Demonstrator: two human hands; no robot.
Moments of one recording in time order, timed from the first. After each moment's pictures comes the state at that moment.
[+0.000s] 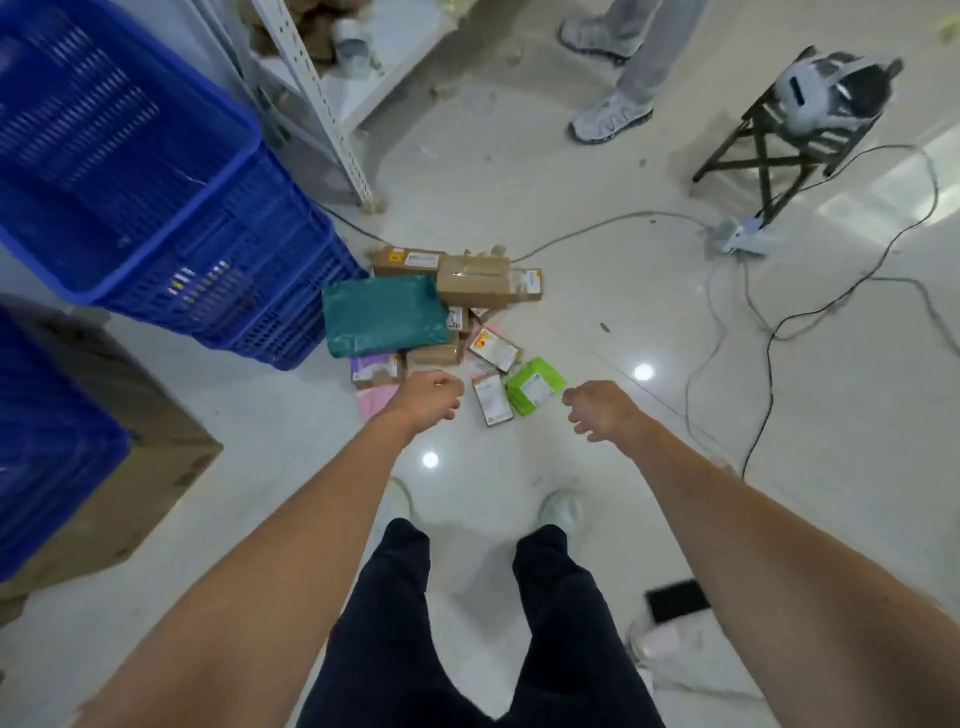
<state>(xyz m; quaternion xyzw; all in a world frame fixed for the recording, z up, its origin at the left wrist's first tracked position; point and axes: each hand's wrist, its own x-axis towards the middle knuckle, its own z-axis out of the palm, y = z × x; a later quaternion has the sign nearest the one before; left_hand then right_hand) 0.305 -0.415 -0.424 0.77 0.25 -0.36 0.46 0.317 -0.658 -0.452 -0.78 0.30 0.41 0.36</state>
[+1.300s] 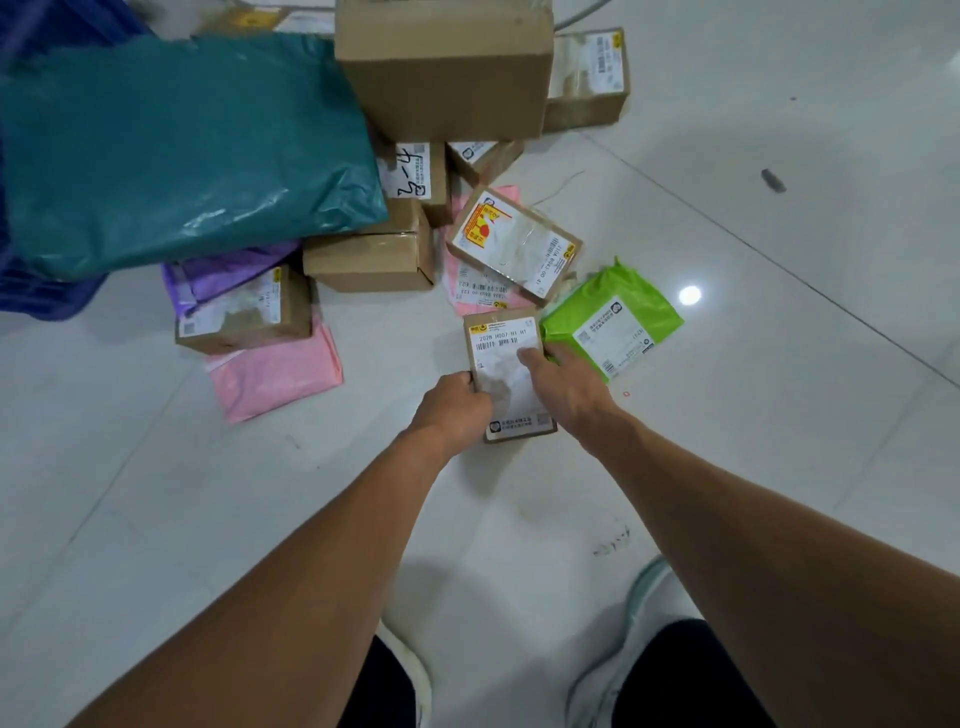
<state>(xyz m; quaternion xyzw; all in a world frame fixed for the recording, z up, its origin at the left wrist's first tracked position) 0.348 -0.443 -1.014 0.77 0.27 -0.44 0.38 0.366 -0.580 -1.016 -0.78 0.27 0.36 0.43</state>
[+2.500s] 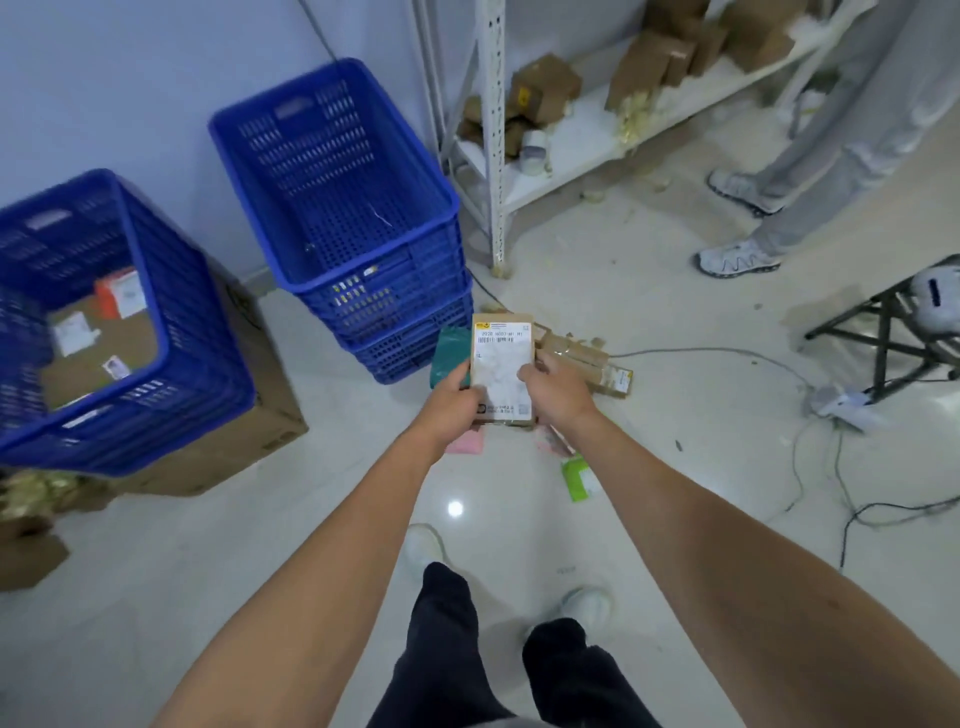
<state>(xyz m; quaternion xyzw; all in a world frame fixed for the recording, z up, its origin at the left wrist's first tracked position) 0.296 -0.332 -0.313 0.69 0.33 -0.15 0.63 0.369 -0.466 -0.333 -0.81 0.05 0.35 0.46</state>
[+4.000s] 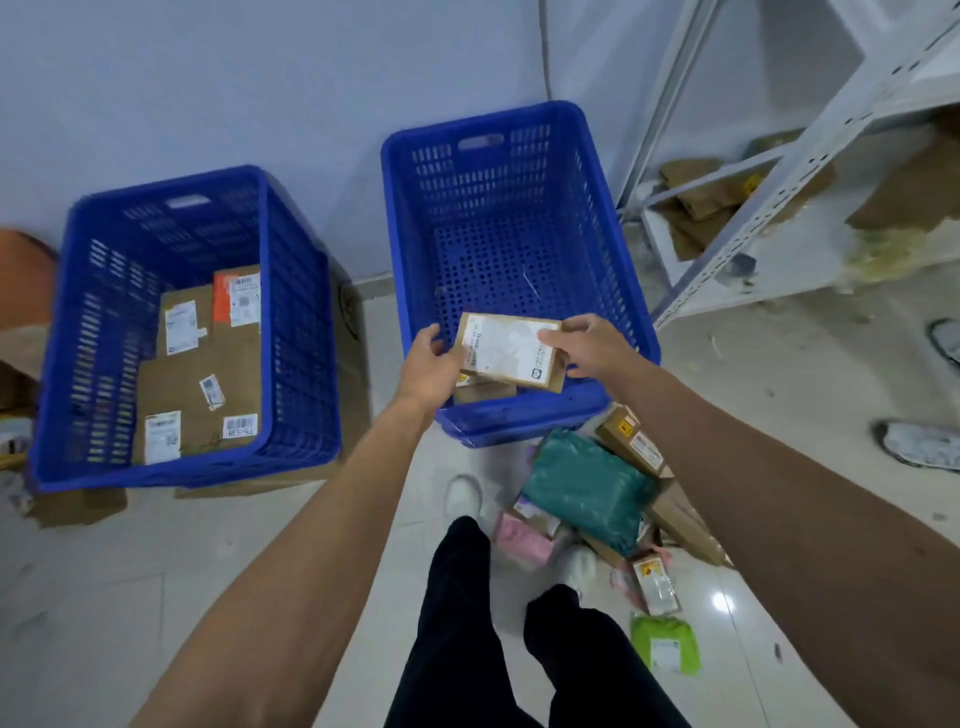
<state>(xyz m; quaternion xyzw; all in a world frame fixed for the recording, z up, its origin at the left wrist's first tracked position) 0.478 0.066 -0.346 0.60 0.53 0.03 0.60 0.640 -0.071 -0.331 -0.78 -0.08 0.47 0.42</state>
